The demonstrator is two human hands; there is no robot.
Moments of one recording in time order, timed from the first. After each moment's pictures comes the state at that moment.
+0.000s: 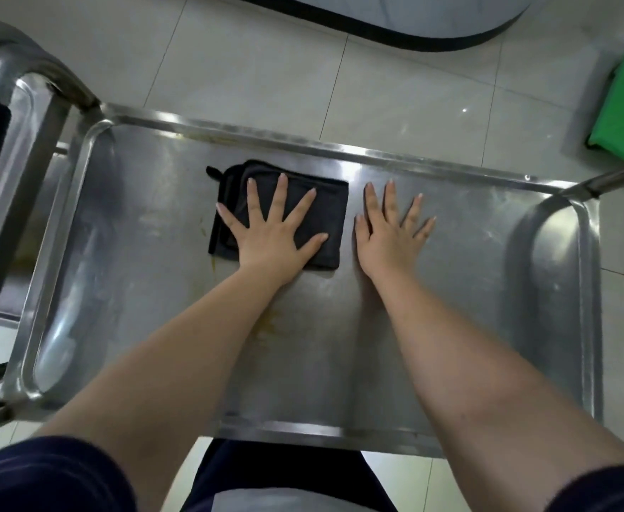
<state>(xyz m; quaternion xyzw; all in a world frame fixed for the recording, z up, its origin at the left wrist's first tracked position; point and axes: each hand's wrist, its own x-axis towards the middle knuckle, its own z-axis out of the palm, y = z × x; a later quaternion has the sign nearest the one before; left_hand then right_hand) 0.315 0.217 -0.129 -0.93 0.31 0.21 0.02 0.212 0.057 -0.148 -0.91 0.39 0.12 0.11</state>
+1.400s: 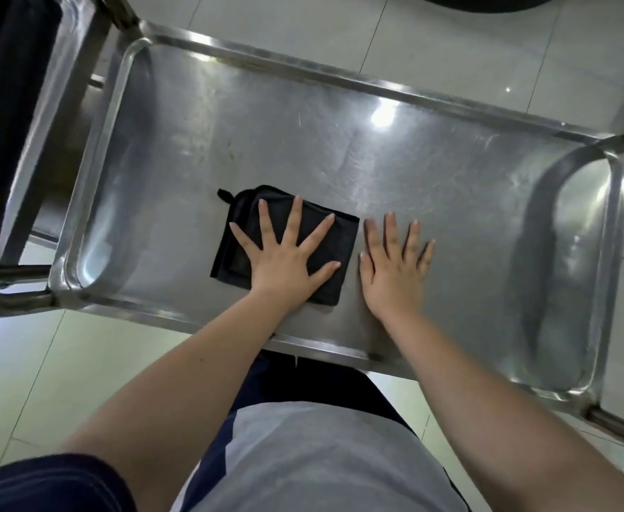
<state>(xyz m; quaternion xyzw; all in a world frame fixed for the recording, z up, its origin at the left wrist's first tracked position) 0.195 0.292 -0.123 -0.93 0.30 0.22 0.04 0.085 0.140 -0.154 -0.95 0.27 0.11 0.09</state>
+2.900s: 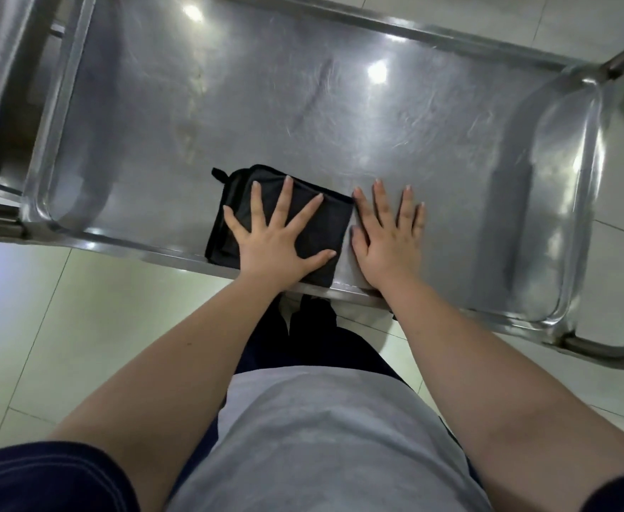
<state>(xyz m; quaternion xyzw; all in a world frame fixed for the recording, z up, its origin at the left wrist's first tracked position) 0.111 0.306 -0.131 -0.94 0.29 0.19 0.01 0.014 0.131 -0.156 -0.97 0.22 0.09 0.07</state>
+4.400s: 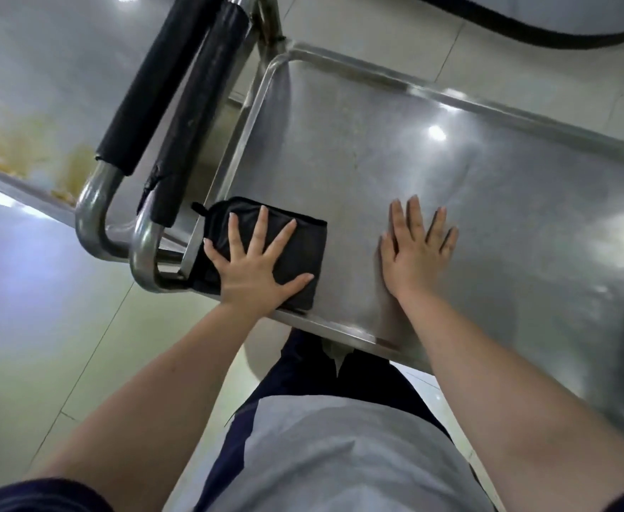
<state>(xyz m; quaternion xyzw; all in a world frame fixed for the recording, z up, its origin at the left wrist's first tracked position) 0.268 0.498 -0.124 -0.96 0.19 0.19 0.02 0.196 0.256 -0.138 -0.94 0.29 0.13 0.11</state>
